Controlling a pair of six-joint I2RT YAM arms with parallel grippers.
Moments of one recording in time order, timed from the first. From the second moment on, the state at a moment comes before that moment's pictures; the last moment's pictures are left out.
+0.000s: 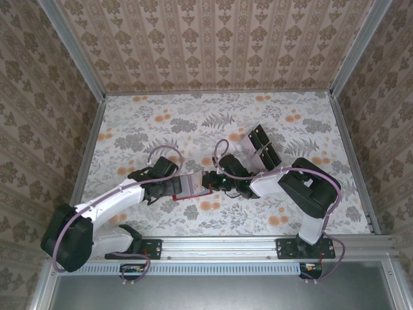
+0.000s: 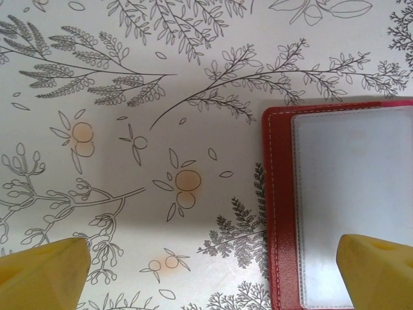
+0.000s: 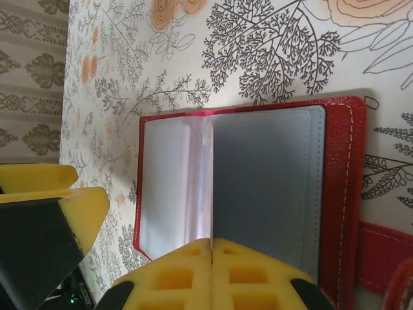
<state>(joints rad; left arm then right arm) -0.65 1.19 0.62 -0.64 -0.24 -0.69 0.78 1.80 0.73 0.45 -0.32 0.94</state>
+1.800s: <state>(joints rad) -0.69 1.30 0.61 -0.65 -0.28 -0.76 0.77 1.92 0.68 0.80 -0.32 1.08</state>
